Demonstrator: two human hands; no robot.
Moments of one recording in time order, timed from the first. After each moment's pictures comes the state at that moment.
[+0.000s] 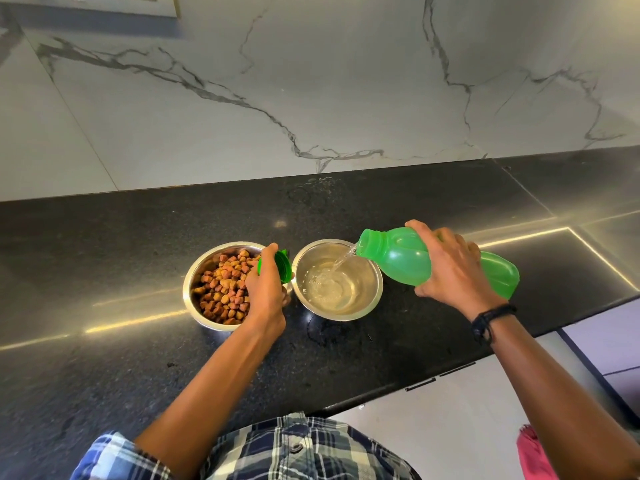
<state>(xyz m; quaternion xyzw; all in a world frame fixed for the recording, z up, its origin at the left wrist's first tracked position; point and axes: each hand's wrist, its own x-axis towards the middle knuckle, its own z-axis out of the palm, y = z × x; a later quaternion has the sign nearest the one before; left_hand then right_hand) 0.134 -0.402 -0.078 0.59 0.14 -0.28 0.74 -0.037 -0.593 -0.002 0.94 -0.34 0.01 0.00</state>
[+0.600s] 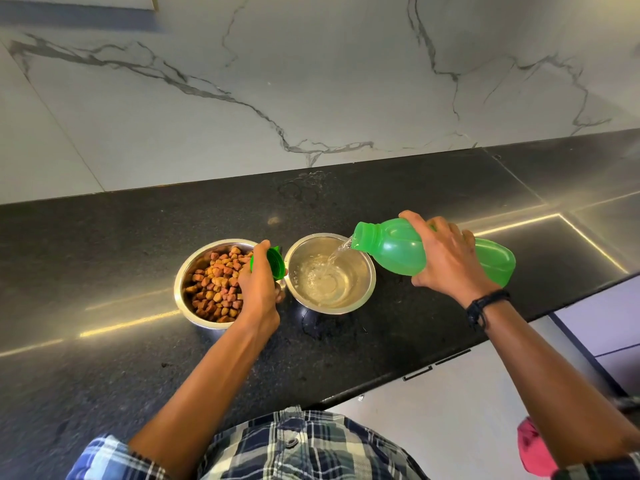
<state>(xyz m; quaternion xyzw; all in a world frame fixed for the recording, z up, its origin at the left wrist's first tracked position) 0.132 -0.404 -0.077 0.60 0.13 -0.28 0.74 -0.040 -0.597 -0.002 0.94 -0.34 0.00 0.00</state>
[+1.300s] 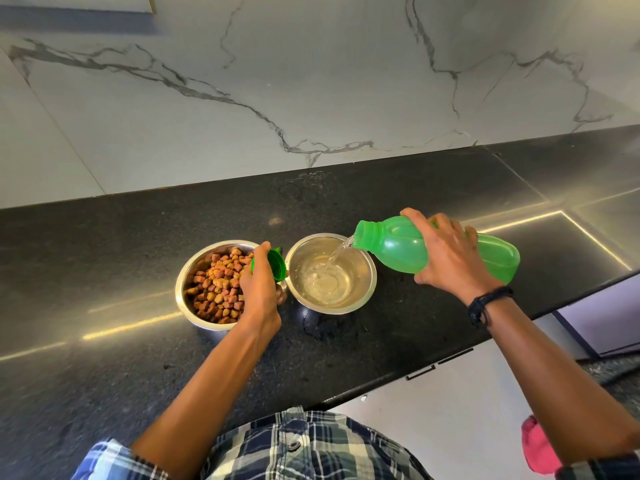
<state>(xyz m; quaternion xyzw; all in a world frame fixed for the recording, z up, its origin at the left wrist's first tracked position) 0.131 -0.403 -0.080 0.60 0.12 -0.29 0.74 -0.040 -0.600 0.000 0.94 -0.34 0.00 0.01</state>
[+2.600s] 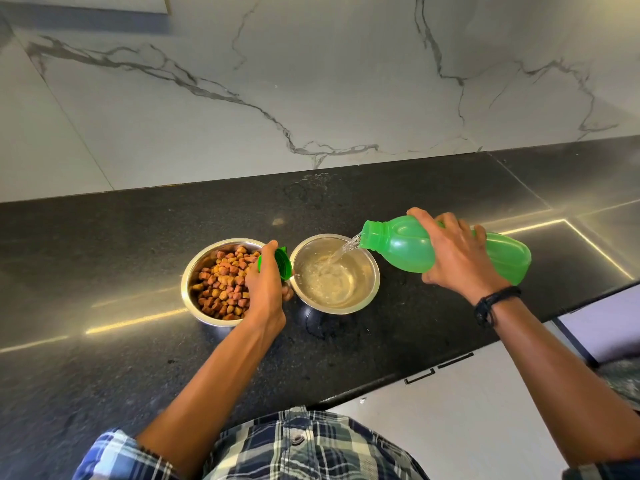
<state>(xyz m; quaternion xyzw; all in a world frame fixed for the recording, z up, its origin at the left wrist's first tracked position) 0.129 -0.402 -0.078 0.59 0.11 -0.28 0.75 -0.040 -0.604 0.003 0.94 -0.34 0.00 0.05</state>
